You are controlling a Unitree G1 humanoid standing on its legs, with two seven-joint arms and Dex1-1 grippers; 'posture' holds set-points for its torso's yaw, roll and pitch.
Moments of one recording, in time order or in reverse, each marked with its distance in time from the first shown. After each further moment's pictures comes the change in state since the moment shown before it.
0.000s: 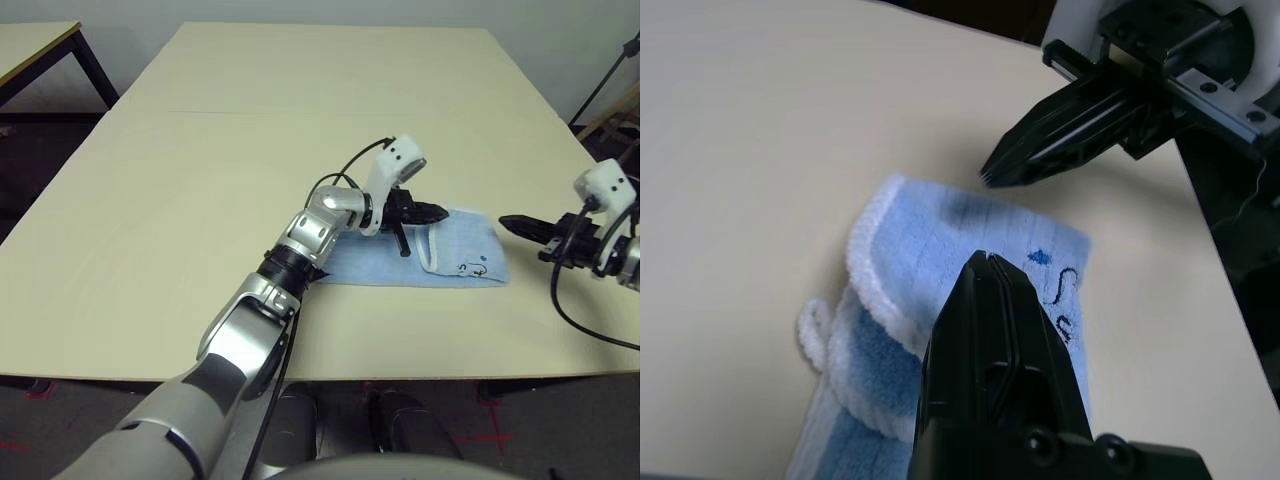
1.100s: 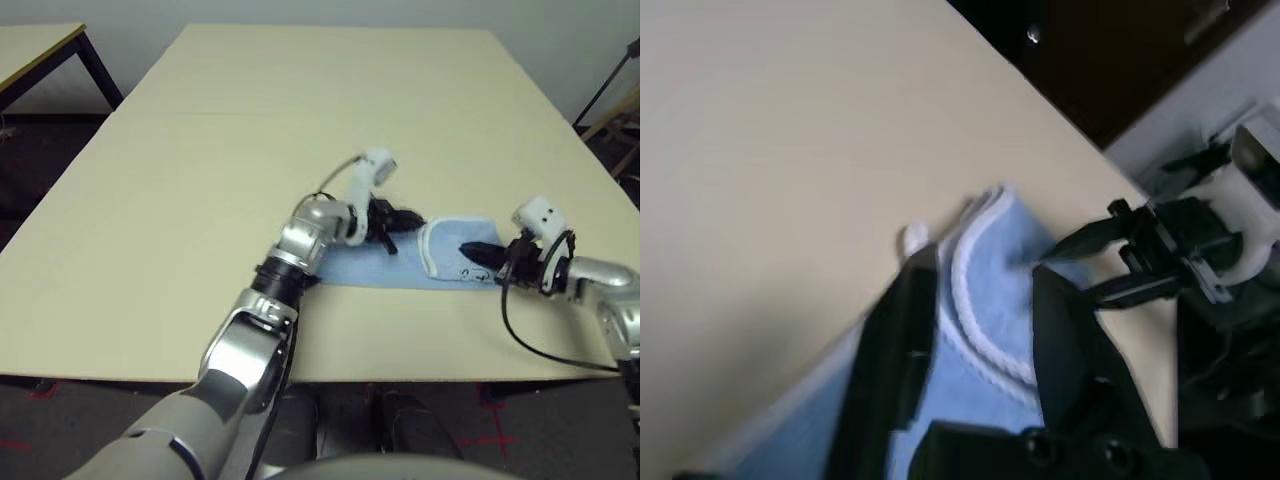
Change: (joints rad) left arm 0.229 0.154 0.365 -0.649 -0.217 0.787 0.154; right arm 0.001 -0.046 0.104 0.020 0.022 -0.118 0.154
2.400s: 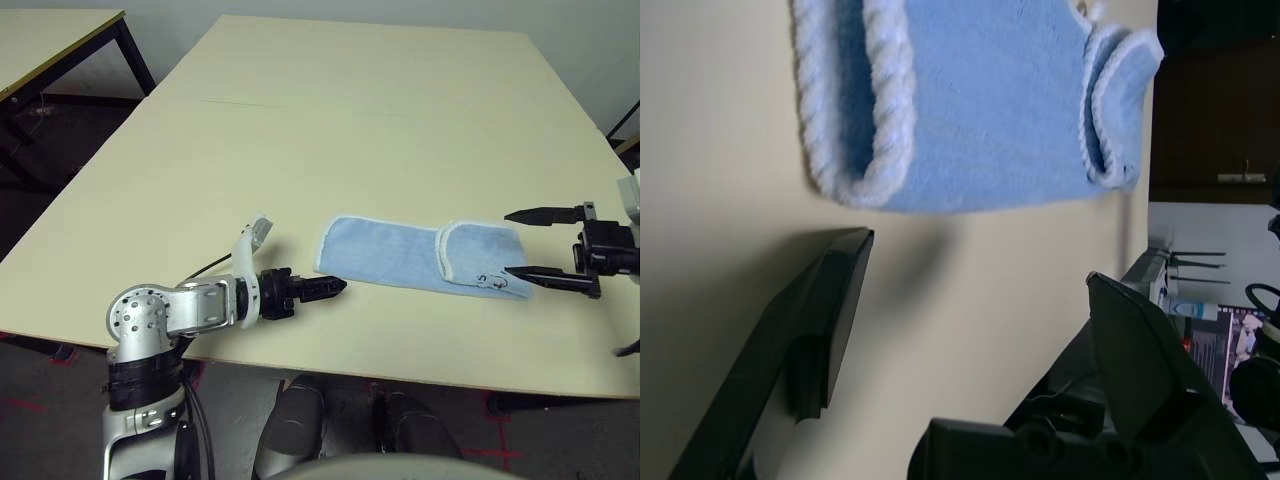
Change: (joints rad) left arm 0.405 0.109 0.337 -0.243 -1.032 0.614 0.953; right arm -0.002 -0.174 -0.148 0.093 0.119 -0.252 0.390
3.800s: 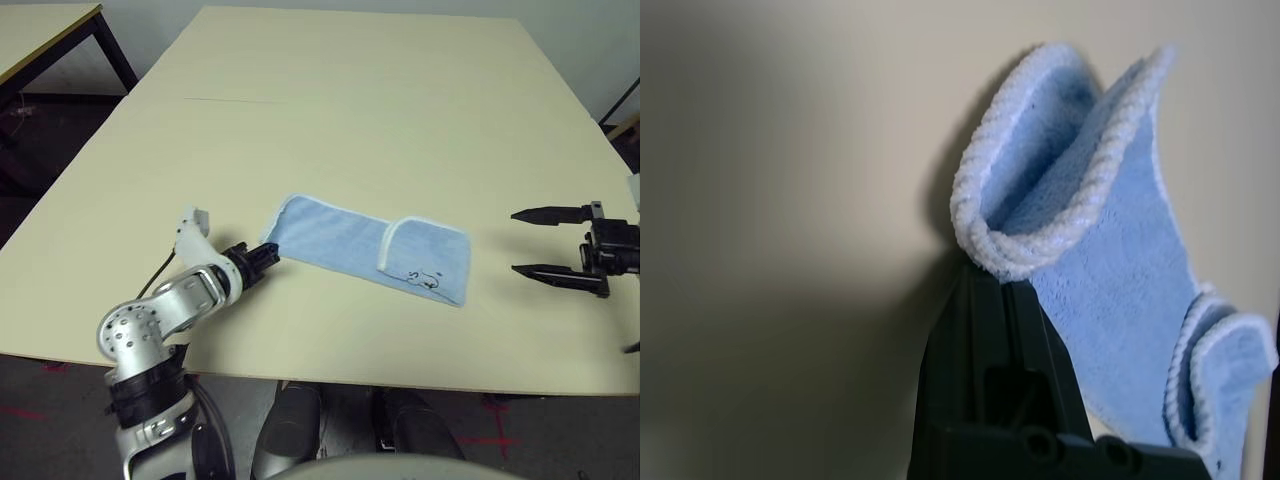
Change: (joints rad) left arm 0.128 0.017 0.265 -0.124 0.078 -0.247 0.257; right arm -0.033 -0.016 0.024 0.051 0.022 0.029 0.081
